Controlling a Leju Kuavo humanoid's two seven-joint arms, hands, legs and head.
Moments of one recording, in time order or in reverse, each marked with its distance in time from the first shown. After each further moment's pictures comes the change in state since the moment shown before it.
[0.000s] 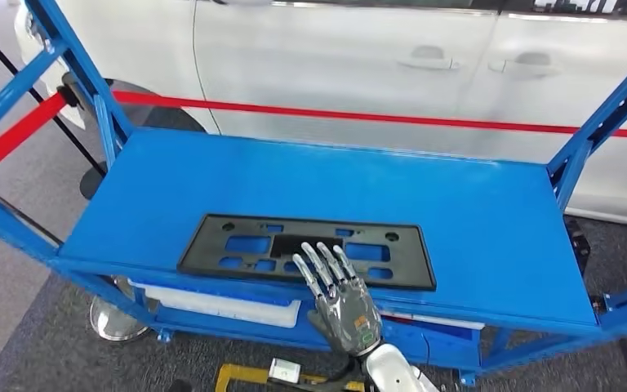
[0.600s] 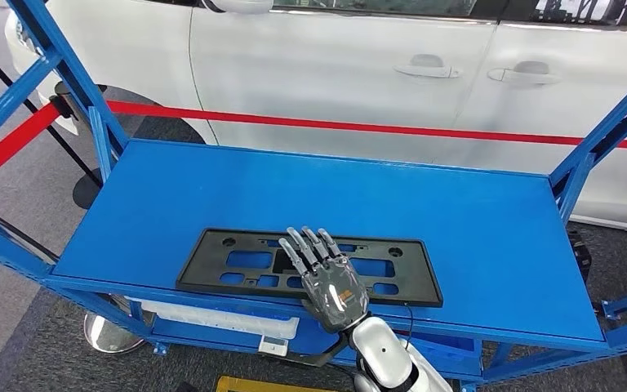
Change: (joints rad) left arm -0.014 -0.008 -0.005 0.000 -0.038 0.005 0.004; right arm -0.126 0.034 0.002 0.059 -0.007 0.148 0.007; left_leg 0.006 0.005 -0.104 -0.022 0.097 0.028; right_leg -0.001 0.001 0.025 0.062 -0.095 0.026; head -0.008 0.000
